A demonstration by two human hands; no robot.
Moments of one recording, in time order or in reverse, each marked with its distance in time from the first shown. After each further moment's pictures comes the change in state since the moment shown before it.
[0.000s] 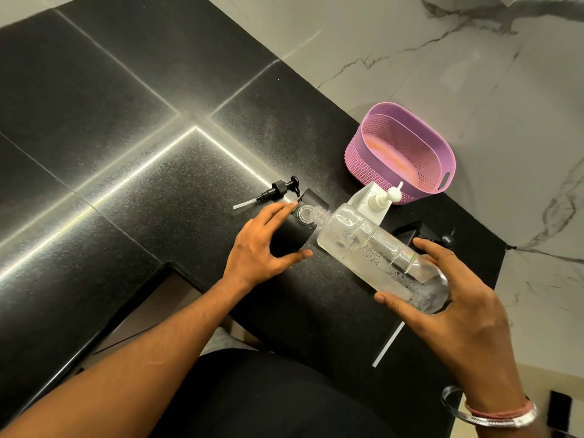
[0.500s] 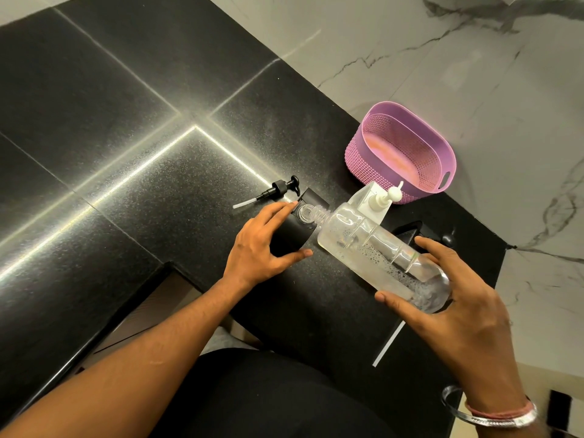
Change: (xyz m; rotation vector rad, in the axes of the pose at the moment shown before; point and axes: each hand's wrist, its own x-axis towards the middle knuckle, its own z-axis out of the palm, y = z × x) left_hand 0.000 0.000 0.000 0.007 -0.005 0.003; right_hand 0.000 -0.002 0.000 -0.007 0.009 -0.008
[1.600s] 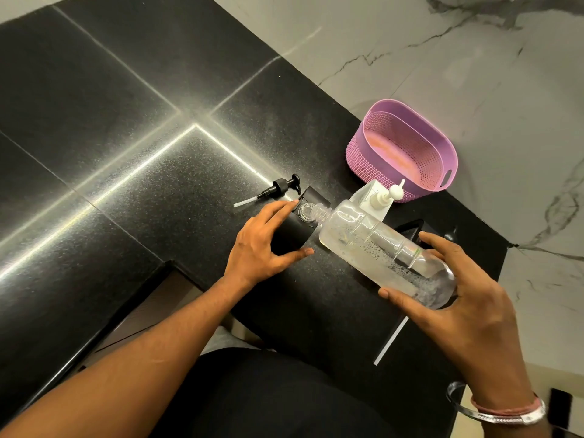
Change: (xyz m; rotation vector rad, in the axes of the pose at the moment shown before) left_hand 0.000 0.001 -0.001 0.014 -0.024 -0.017; right_hand 0.003 0.002 -0.003 0.012 -0.013 0.007
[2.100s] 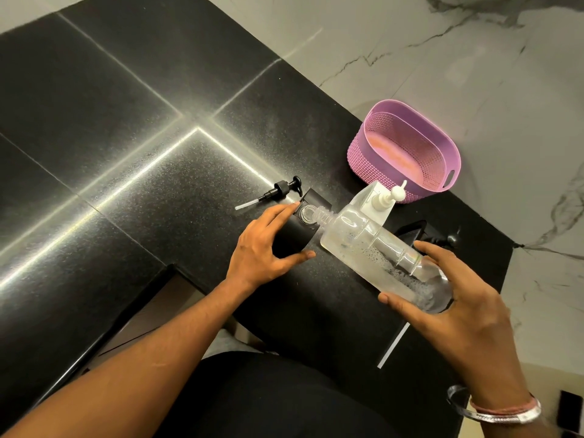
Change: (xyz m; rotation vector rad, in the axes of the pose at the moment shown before) left_hand 0.002 0.000 0.000 -0.025 0.014 0.014; right_hand 0.000 0.007 0.008 0.024 -0.016 -0.008
